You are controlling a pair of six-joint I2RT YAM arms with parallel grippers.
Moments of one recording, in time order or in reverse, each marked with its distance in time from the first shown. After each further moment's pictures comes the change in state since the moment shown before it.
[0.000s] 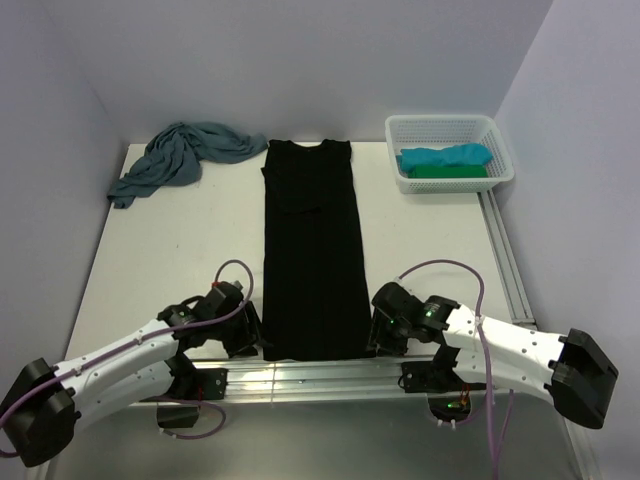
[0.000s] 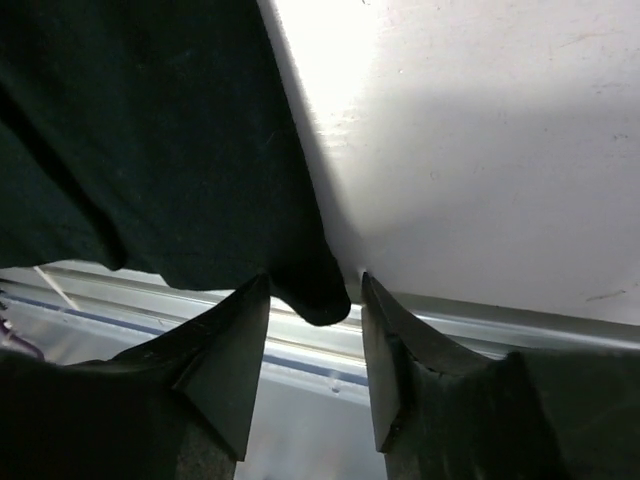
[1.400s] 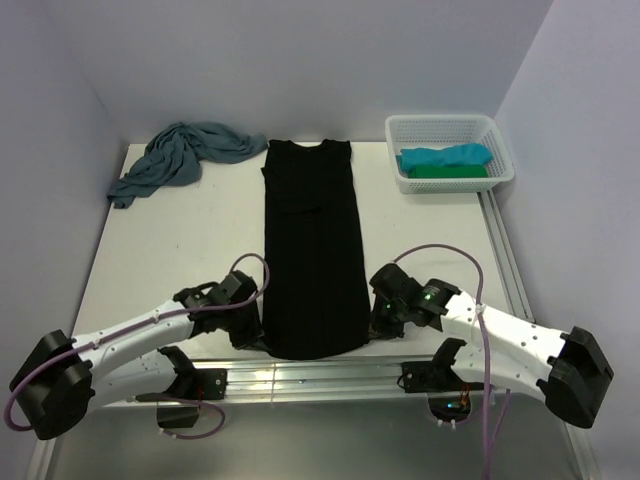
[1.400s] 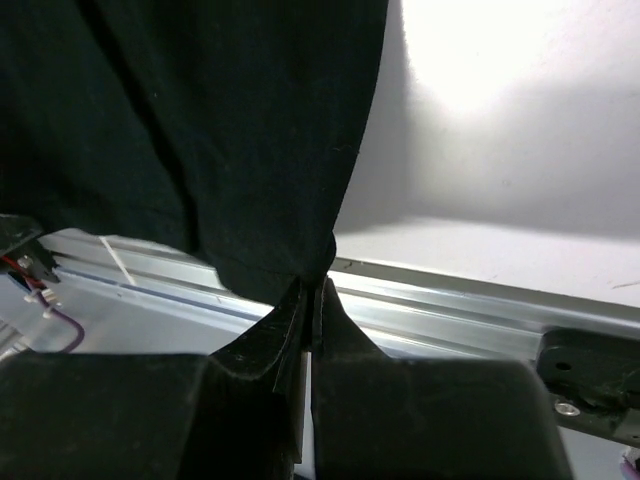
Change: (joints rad) left arm -0.039 0.198 0.138 -0.055 0.045 0.044; right arm -0.064 0.066 0.162 -0.070 -0.035 -0.106
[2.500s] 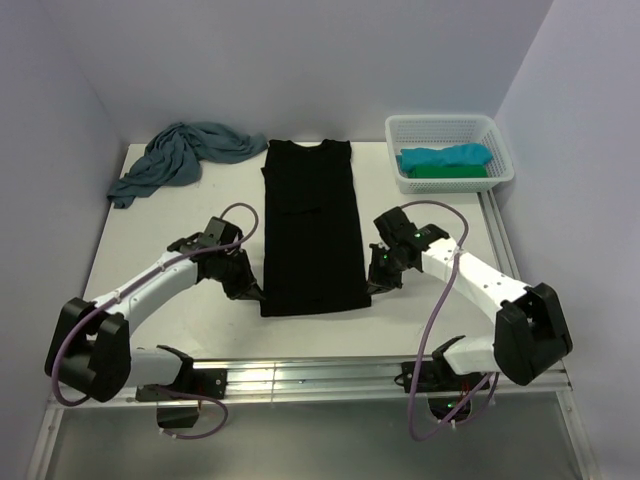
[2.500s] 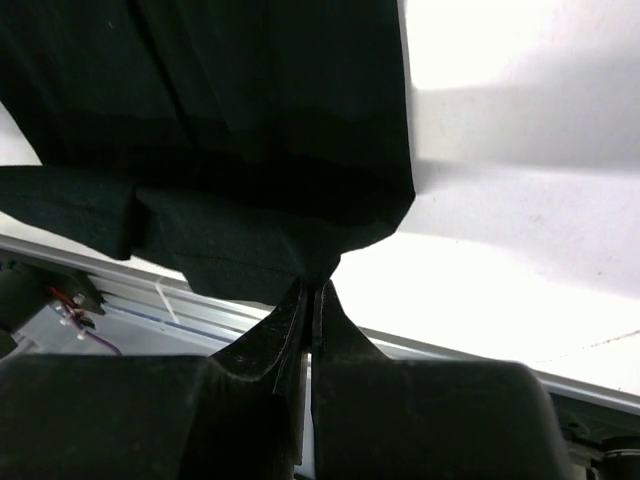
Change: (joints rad) left arm 0.385 0.270 0.321 -0.077 0.089 0.290; right arm -0.357 0.351 0.331 -0.052 -0.126 -0.403
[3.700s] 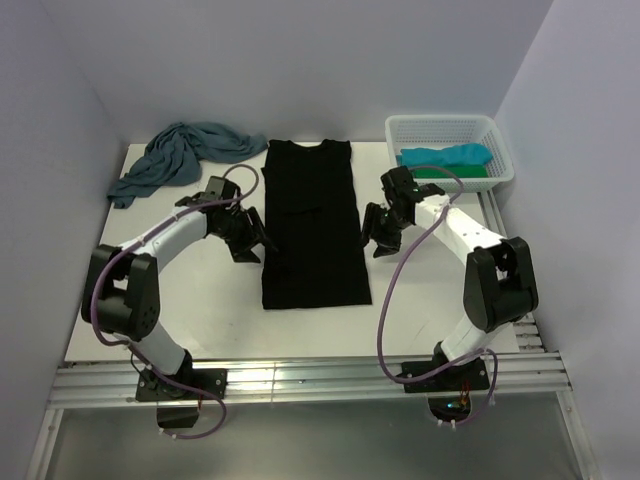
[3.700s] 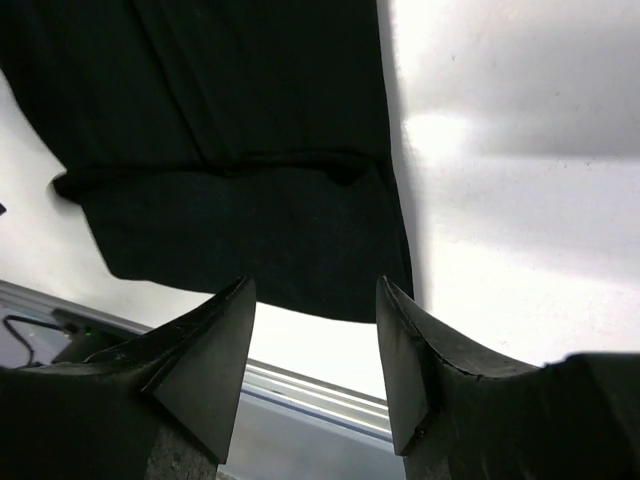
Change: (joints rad) left arm 0.130 0.344 0.346 0.022 0.062 0.071; right arm -0.181 0.323 0.331 0.002 -0.042 -0.121
